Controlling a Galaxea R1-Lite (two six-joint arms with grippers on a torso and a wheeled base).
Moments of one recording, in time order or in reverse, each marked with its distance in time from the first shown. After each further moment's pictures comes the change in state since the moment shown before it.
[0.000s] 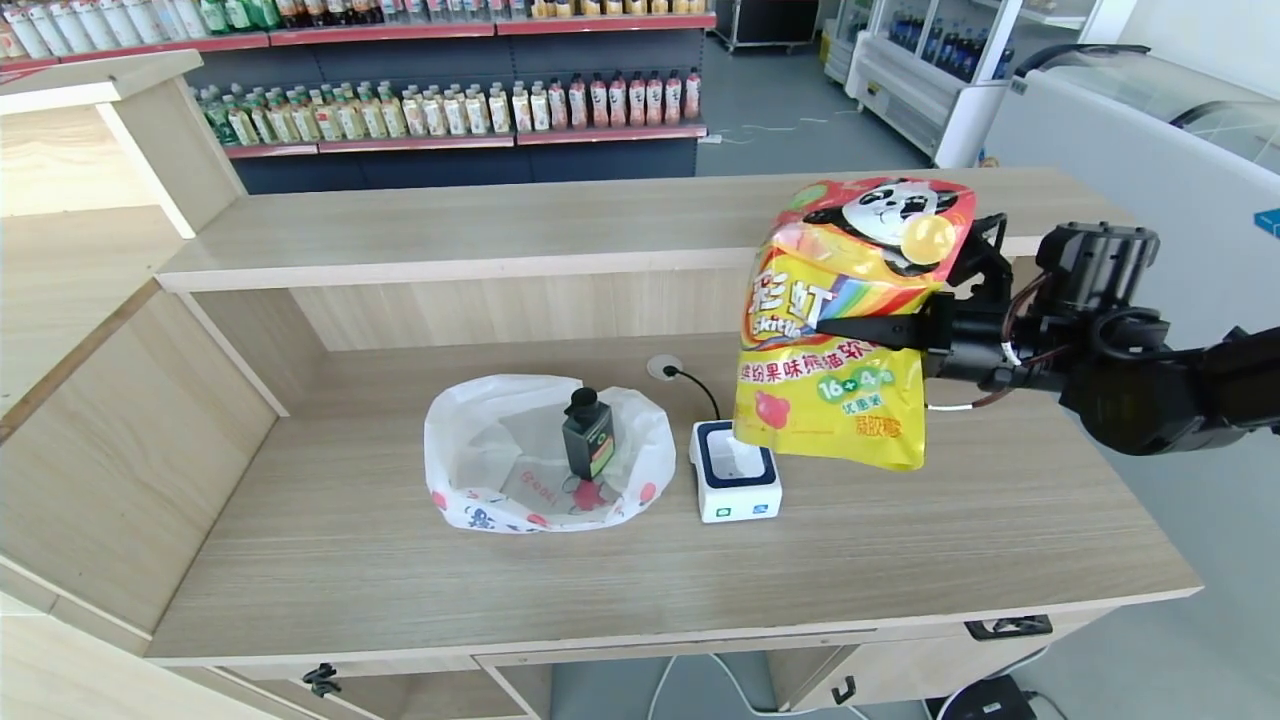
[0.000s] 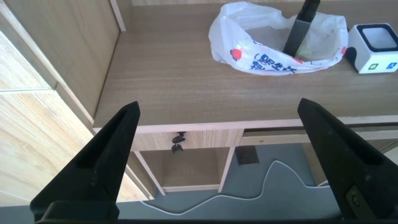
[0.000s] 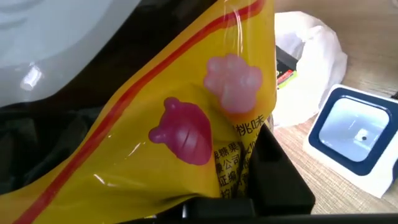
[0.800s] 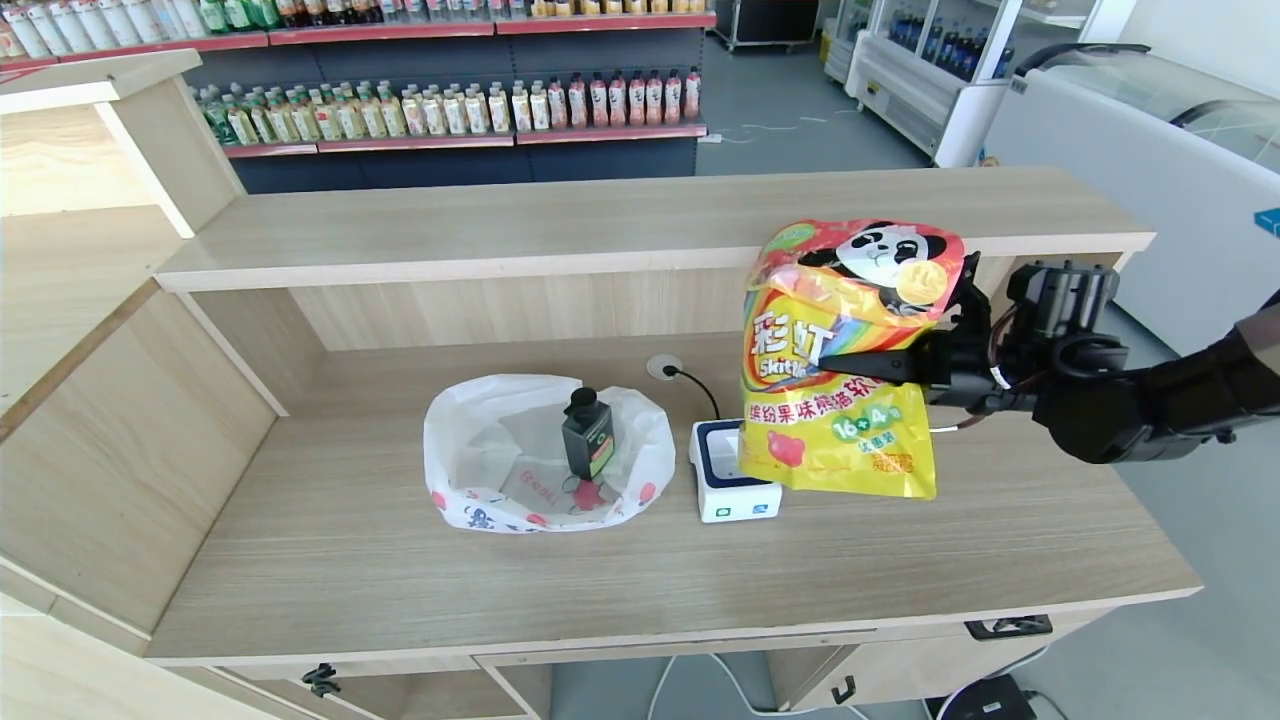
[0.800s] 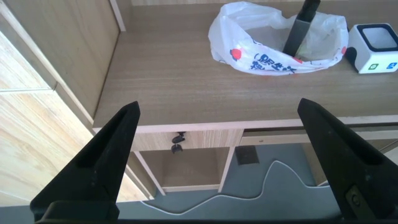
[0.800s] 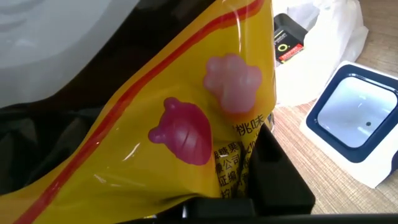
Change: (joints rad) left arm 0.000 0.000 0.000 0.000 0.000 0.000; right arm -0.039 0.119 -0.039 -0.001 0.172 -0.083
